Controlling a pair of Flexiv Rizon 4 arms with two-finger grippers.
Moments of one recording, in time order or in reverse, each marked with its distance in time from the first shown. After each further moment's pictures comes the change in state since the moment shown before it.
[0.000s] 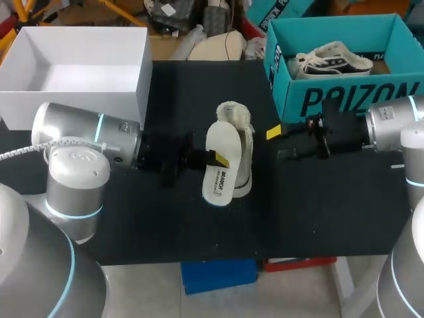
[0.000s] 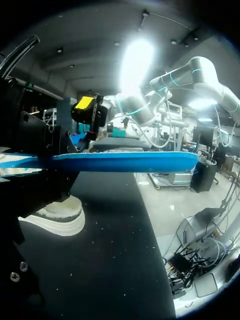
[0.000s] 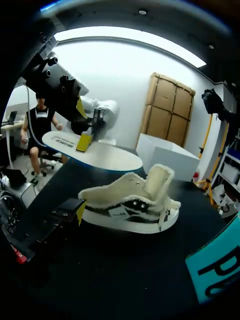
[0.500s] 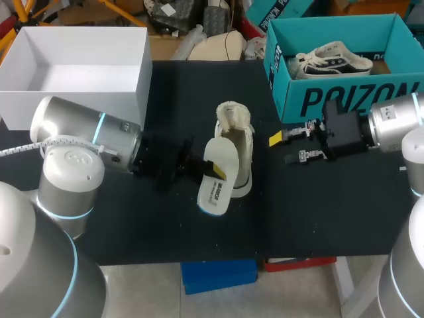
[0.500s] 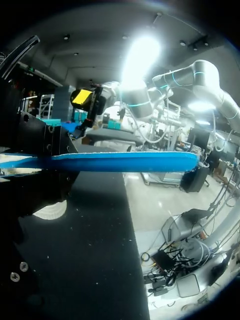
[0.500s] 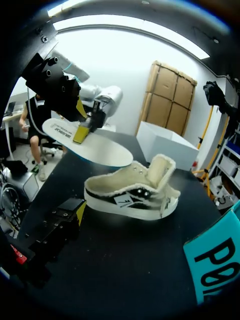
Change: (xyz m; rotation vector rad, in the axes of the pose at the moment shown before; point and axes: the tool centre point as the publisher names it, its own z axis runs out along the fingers) left arm 0.019 -0.030 -0.002 0.095 0.075 -0.129; right arm -0.010 -0.013 -0.008 0.003 -0.142 -0.023
